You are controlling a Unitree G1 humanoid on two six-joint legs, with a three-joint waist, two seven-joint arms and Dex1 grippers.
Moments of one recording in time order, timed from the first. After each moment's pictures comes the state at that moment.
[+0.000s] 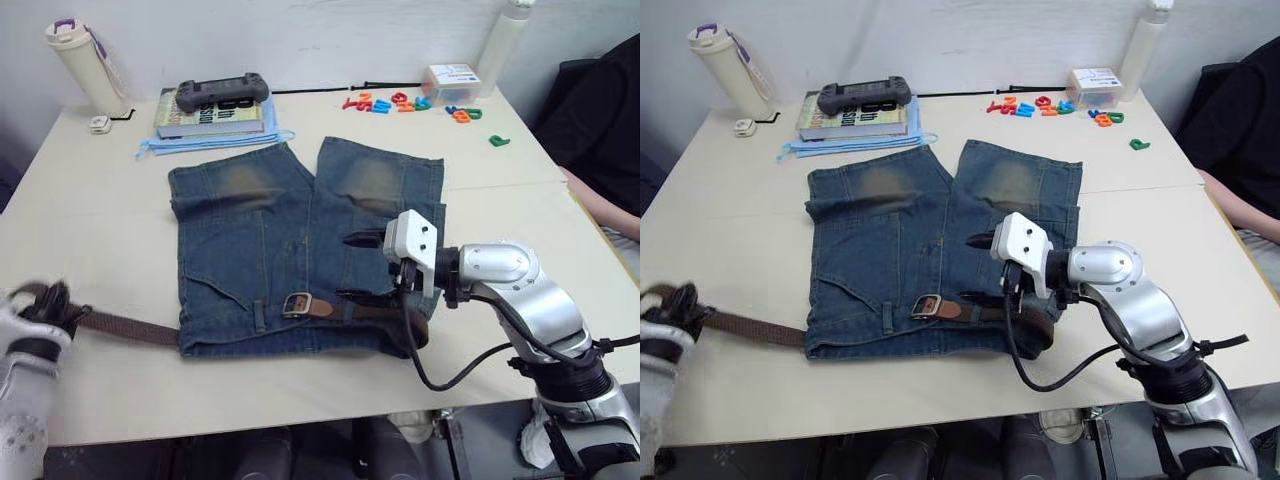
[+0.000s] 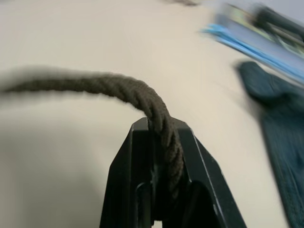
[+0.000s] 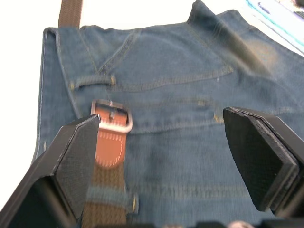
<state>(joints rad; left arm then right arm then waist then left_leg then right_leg) 0.16 0.68 0.51 -0.22 -0.80 0.30 0.10 -0.54 -0.60 0.20 -0.34 0.31 0.52 0.96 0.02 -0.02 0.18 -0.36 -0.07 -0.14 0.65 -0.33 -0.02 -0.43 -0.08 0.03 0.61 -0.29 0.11</state>
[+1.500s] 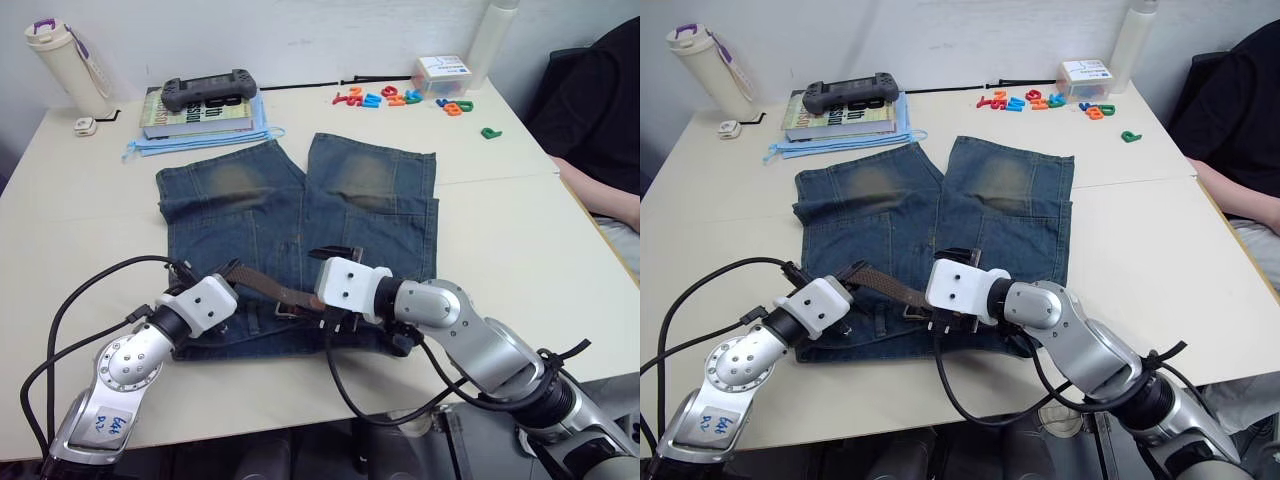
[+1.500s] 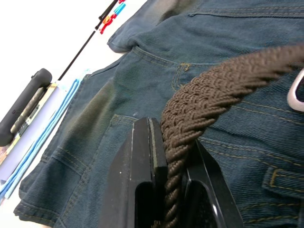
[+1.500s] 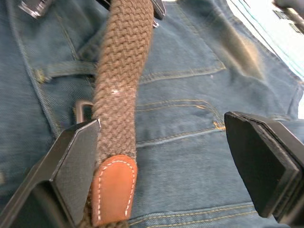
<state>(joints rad) 0.06 0.63 0.04 -0.42 0.13 0.01 -0.31 -0.54 -0.56 0.58 -0.56 -0.03 0.65 0.57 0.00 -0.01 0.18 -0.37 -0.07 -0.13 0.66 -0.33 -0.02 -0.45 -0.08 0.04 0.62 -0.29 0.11</state>
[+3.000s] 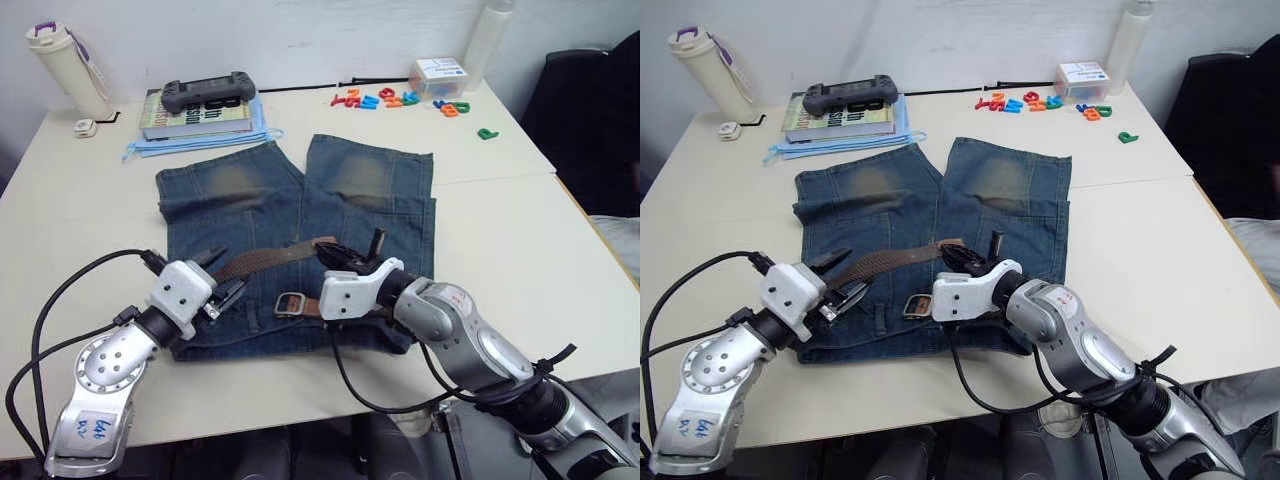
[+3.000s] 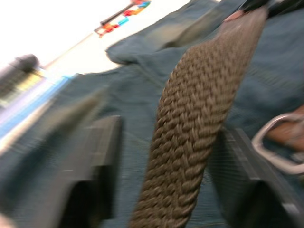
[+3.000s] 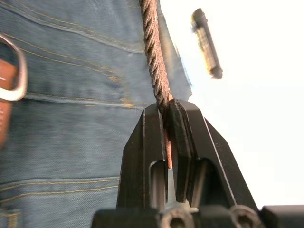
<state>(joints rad) 0.05 0.55 0.24 -0.61 -0.36 0.42 -0.49 -0.49 -0.56 0.58 -0.40 -0.58 0.18 0.39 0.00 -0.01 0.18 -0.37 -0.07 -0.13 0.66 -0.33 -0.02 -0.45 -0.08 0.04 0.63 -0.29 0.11</state>
